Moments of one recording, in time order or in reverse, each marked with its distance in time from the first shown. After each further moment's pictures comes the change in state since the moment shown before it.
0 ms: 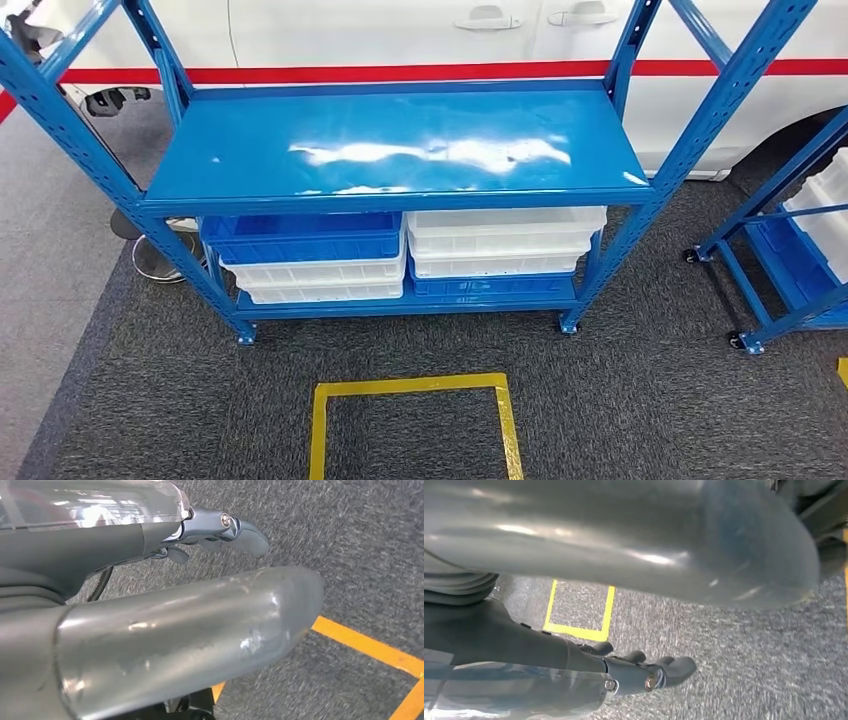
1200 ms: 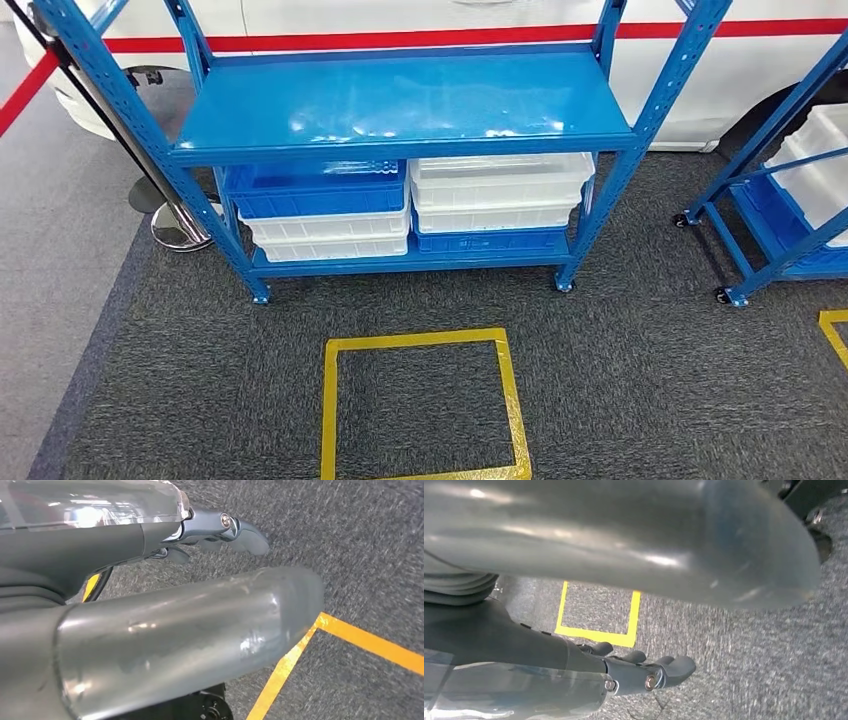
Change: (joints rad) left arm 0.003 0.002 0.001 0.003 0.020 -0.010 -0.005; right arm 0.001 -0.006 0.014 -0.003 -0.014 0.000 0.004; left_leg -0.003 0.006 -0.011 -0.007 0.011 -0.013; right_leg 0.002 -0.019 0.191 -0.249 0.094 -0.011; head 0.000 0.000
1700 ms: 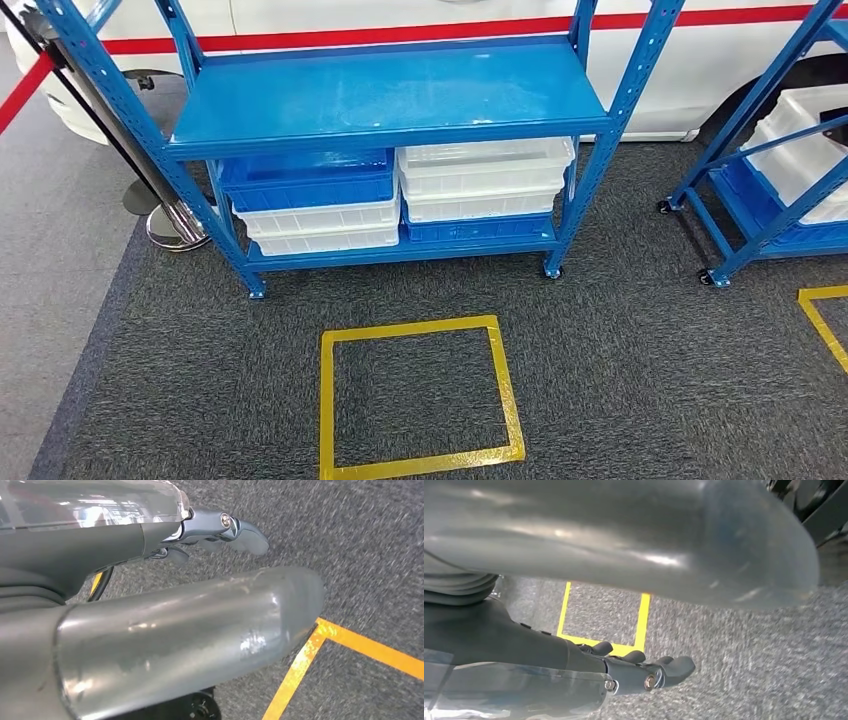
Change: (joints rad) left arm -0.007 0.000 0.000 0.002 0.009 0.007 -0.006; right arm 0.000 0.020 0.010 -0.002 -0.002 -0.004 -0.001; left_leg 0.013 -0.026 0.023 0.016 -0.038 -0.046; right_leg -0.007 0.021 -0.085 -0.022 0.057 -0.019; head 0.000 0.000
